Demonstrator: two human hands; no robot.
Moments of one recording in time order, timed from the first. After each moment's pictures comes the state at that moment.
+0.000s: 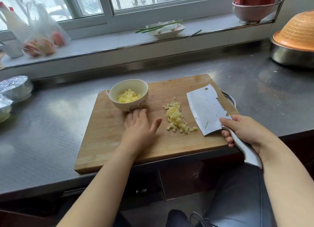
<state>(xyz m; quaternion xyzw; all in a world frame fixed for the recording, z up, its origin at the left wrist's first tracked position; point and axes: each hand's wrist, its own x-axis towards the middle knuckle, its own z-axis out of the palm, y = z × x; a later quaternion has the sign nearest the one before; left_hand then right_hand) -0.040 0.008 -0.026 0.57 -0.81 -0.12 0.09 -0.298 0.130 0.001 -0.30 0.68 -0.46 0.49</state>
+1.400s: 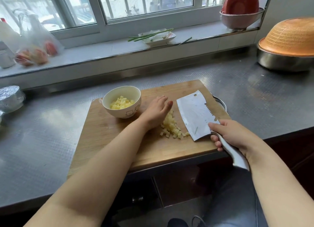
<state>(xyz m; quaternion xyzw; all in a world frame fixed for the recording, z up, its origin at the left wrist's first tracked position) -0.113 -0.049 -0.012 0.39 -0.88 -0.25 0.12 -0.293 0.129 0.000 -0.31 0.67 -0.45 0.50</state>
